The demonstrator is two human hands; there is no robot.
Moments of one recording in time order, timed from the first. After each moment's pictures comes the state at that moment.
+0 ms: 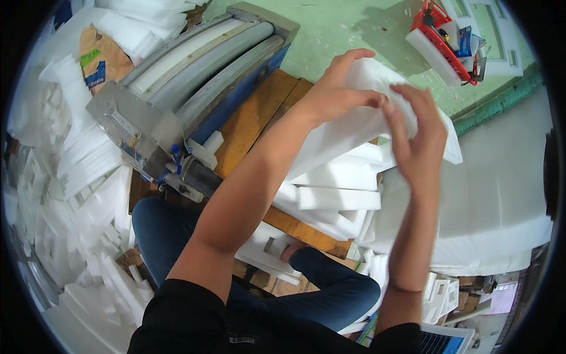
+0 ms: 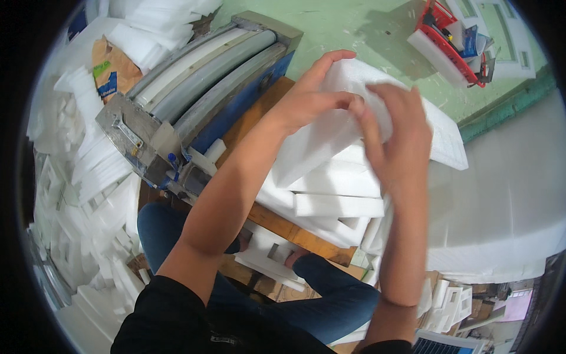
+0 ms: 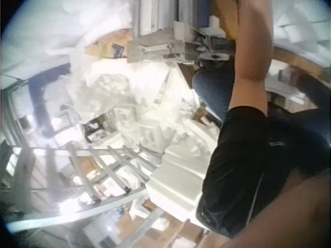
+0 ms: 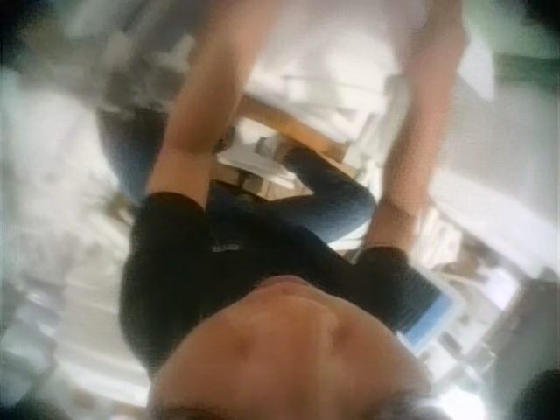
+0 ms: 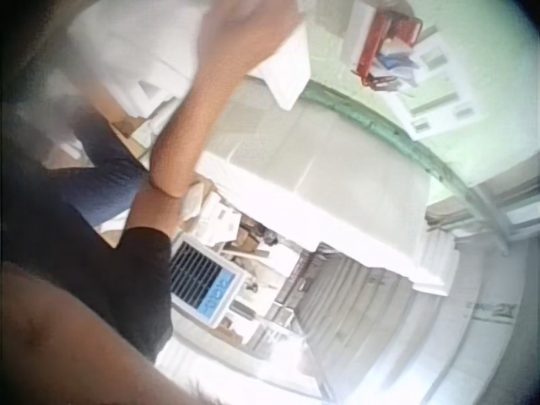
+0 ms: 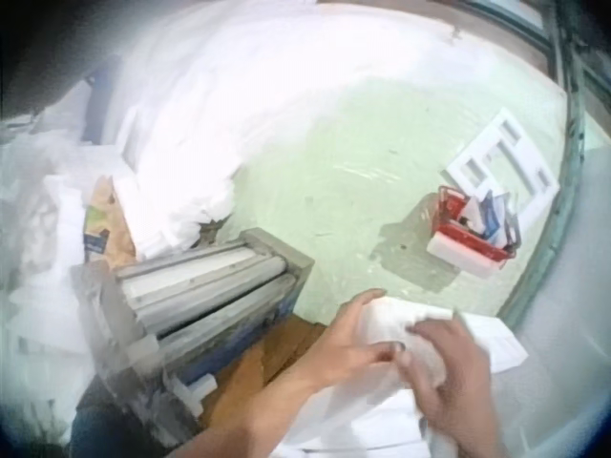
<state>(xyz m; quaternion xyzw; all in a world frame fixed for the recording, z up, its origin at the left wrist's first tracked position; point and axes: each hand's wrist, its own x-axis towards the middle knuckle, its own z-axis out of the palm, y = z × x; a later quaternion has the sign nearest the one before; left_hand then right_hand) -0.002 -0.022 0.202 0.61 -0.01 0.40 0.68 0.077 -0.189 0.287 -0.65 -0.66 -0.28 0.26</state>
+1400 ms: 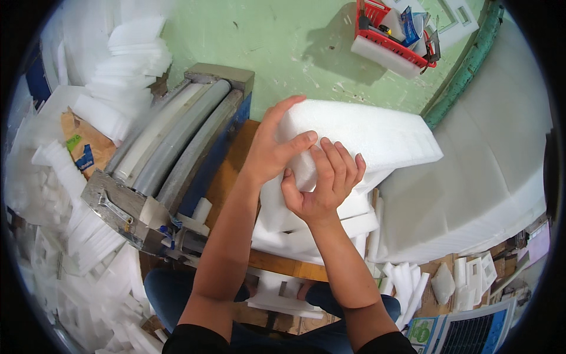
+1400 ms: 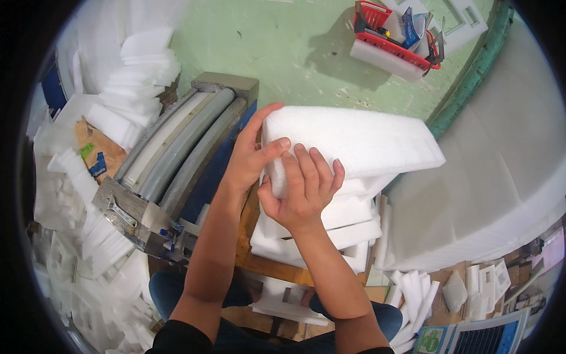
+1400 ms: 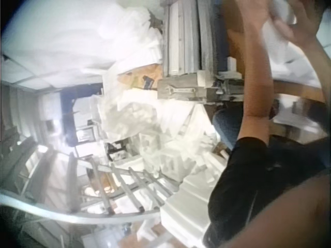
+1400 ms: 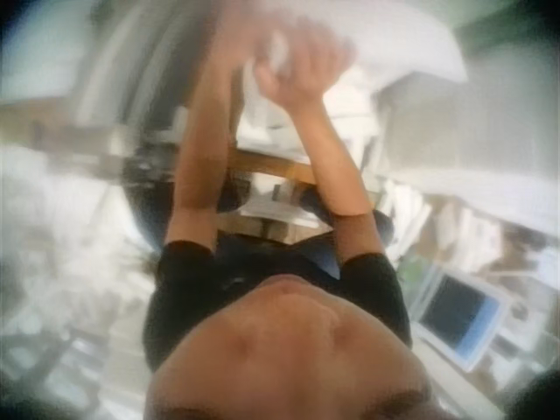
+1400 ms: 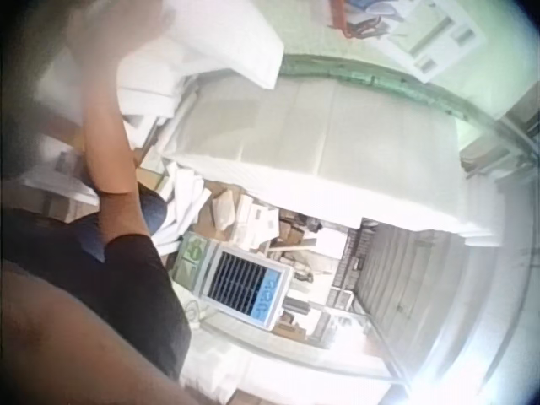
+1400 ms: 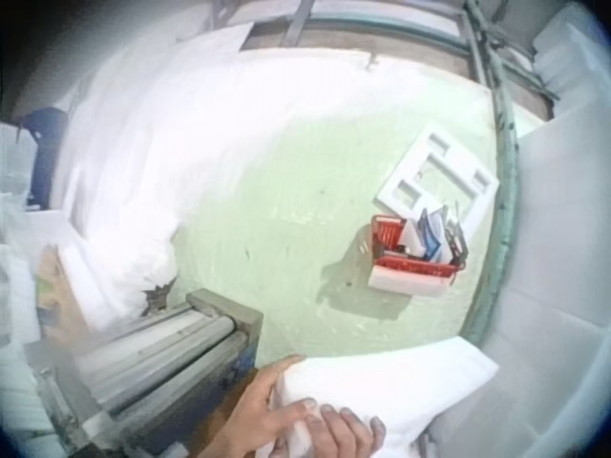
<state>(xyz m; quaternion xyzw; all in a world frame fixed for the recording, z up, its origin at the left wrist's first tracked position) 0.004 -0.012 0.201 0.66 0.03 0.44 0.61 0.066 -0.136 0.175 -0.59 -0.47 -0.52 0.40</state>
